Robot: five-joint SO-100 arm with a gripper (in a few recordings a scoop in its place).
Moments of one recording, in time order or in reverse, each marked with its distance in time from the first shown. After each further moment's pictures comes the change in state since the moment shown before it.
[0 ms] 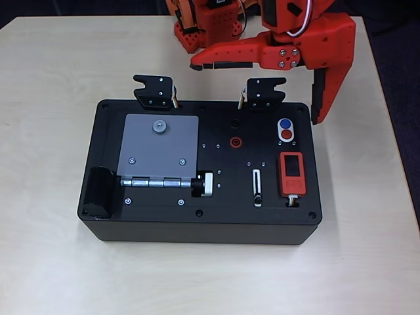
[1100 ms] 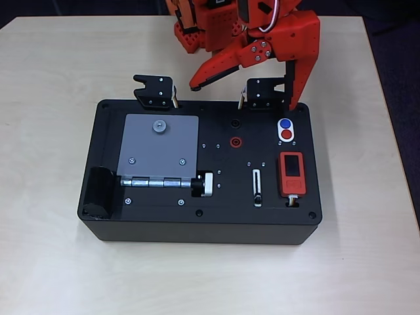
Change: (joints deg) arm 0.6 21.0 33.6 -11.1 -1.6
